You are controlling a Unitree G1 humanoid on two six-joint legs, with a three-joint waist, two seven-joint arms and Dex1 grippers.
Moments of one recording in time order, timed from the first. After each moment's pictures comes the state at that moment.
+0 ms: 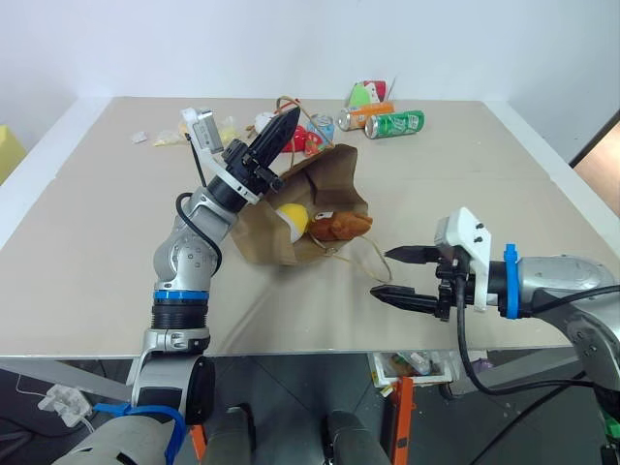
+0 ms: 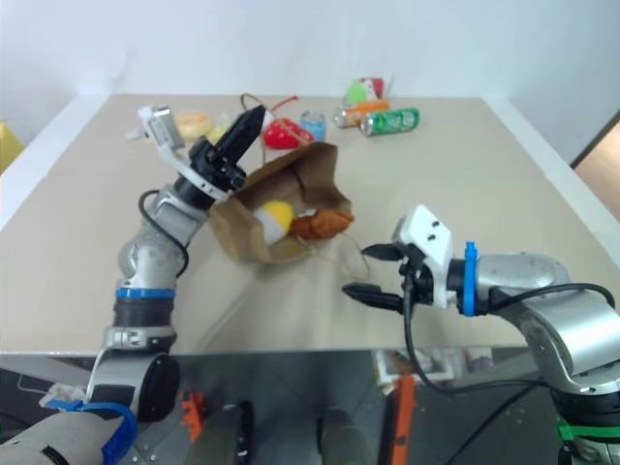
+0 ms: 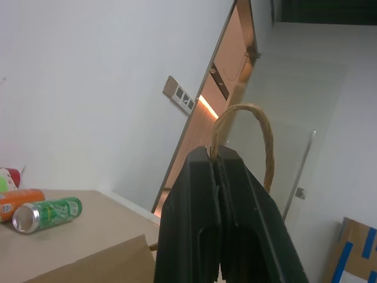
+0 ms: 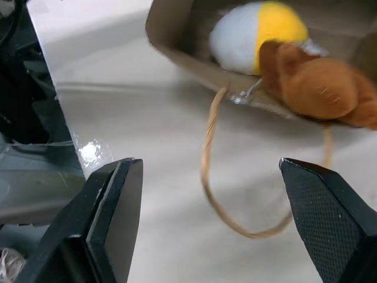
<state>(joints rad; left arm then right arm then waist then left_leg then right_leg) -0.81 0.09 0.21 0.18 -0.79 0.34 -0.73 -0.33 -0.90 -0.08 -0.53 0.61 0.87 0.91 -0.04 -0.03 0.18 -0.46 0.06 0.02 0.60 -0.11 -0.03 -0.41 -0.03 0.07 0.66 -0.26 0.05</state>
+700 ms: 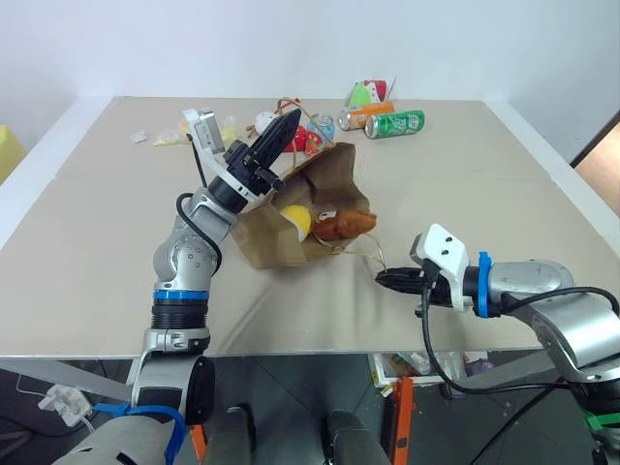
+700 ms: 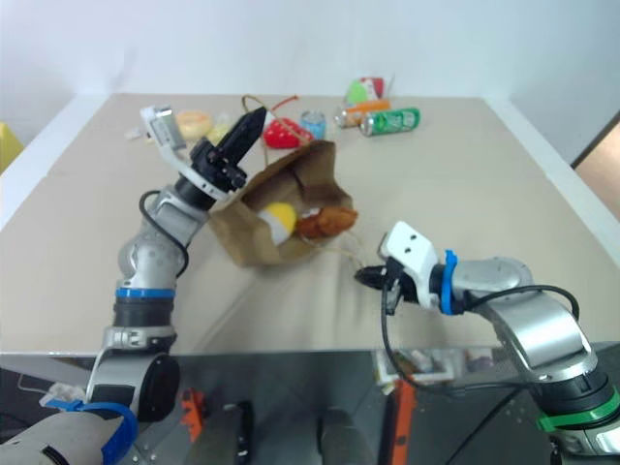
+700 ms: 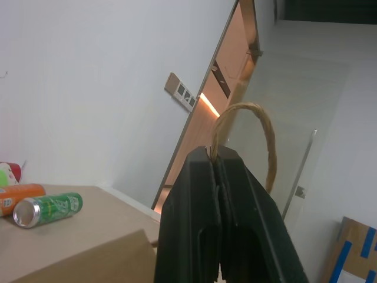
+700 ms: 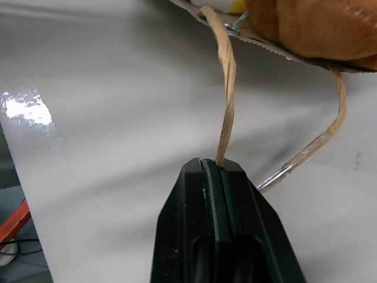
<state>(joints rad) -0.81 0.09 0.21 0.18 -0.79 0.35 -0.72 -0.35 -0.90 0.06 -0.38 0.42 0.71 0.88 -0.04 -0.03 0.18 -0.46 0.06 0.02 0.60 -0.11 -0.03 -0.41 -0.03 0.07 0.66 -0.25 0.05</state>
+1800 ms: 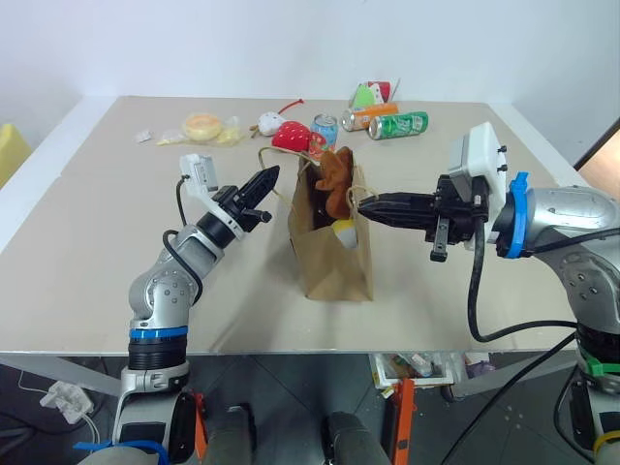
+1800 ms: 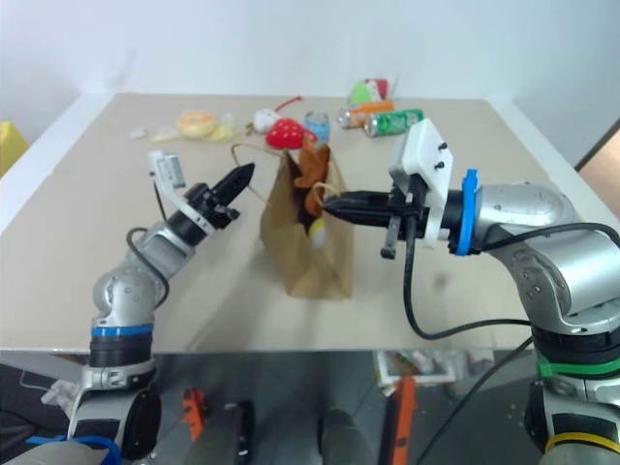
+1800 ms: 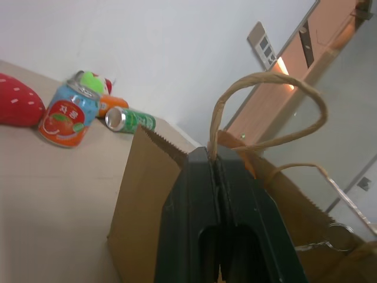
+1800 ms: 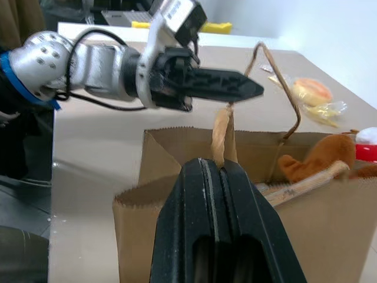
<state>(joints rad) -0.59 0.13 0.20 -0.07 -0.83 0.58 -0.41 -0.70 -0.83 -0.04 -0.36 0.63 0.73 0.93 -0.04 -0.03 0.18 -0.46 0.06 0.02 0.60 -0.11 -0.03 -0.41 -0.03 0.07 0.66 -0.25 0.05</state>
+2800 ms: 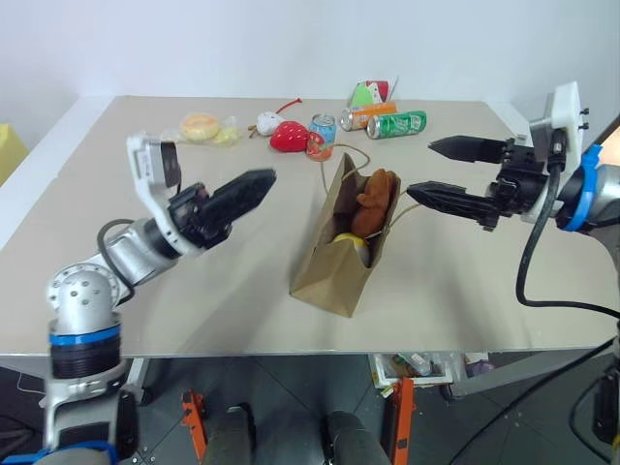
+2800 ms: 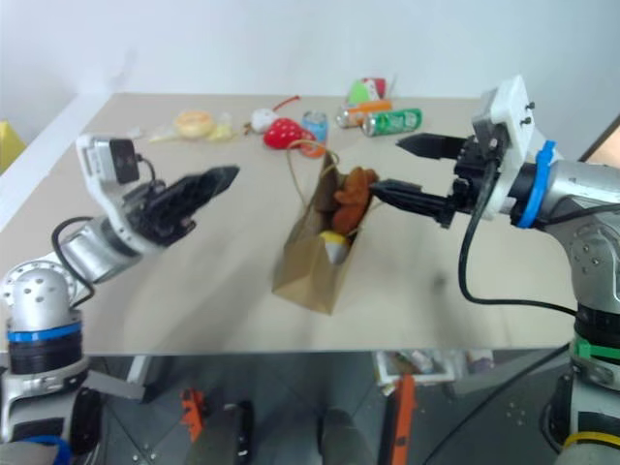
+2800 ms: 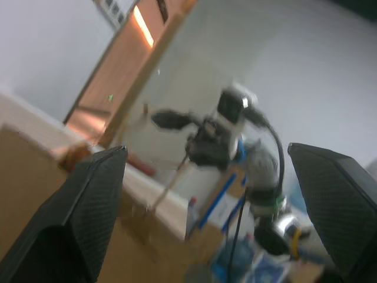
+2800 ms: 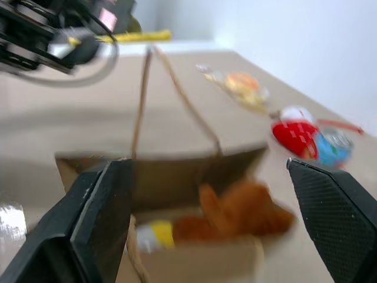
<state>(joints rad) -0.51 0.52 0.26 -0.19 -1.30 0.92 -0.81 -0.65 -0.96 -0.24 -0.18 0.66 0.72 1.01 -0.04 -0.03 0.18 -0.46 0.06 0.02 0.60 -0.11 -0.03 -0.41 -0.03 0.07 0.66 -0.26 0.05</state>
